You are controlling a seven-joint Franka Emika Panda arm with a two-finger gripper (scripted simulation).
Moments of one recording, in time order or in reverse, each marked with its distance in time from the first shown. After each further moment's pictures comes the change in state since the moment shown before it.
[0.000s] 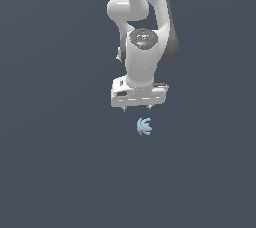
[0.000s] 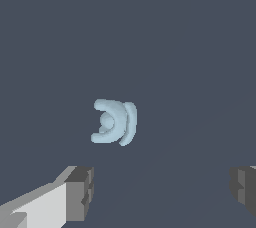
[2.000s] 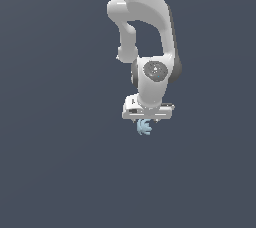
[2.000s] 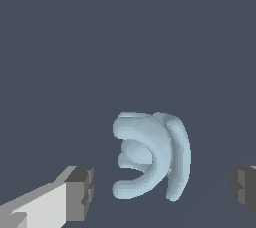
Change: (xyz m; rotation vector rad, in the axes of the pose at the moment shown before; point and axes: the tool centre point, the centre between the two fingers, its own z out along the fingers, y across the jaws) arm 0.014 -0.039 0.083 0.000 -0.013 0.092
